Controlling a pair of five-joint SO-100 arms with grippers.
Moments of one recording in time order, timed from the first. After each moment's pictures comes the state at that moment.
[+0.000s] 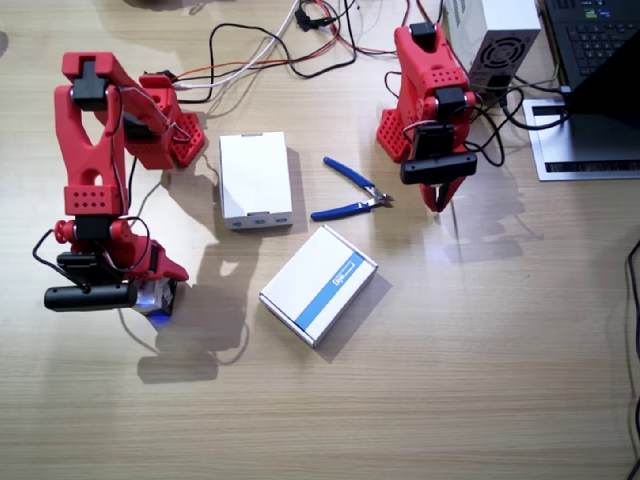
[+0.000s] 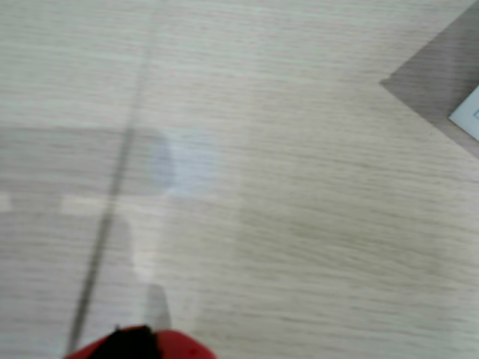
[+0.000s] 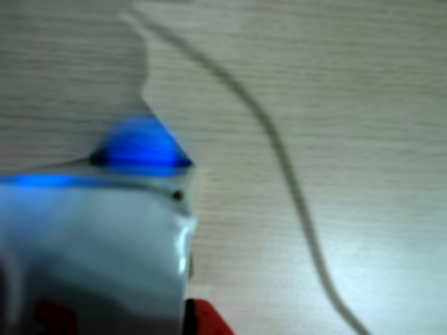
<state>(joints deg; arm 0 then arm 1) -2.5 181.9 175.2 63.4 79.7 -4.1 73.1 88.1 76.4 -91.1</state>
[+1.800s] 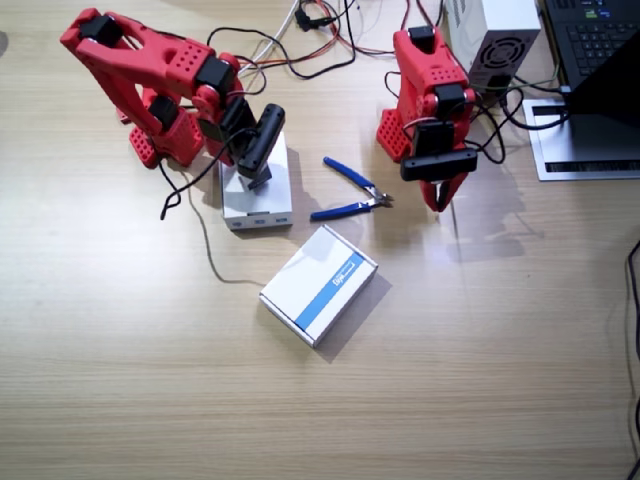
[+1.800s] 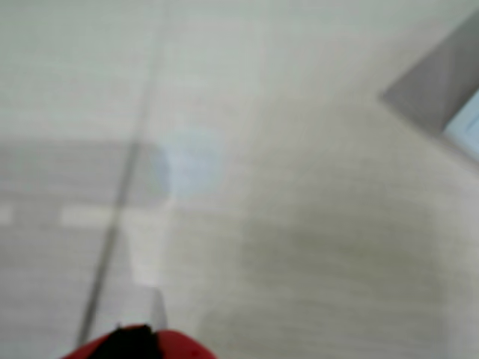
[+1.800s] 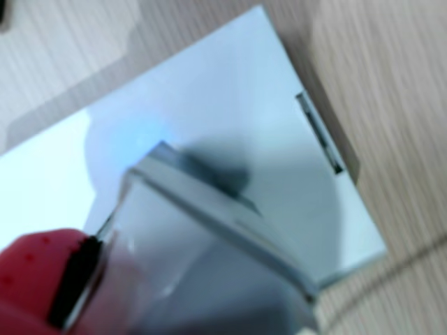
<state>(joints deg) -2.0 185.5 175.2 65.9 83.0 -70.5 111.2 109.2 96.3 -53.3</state>
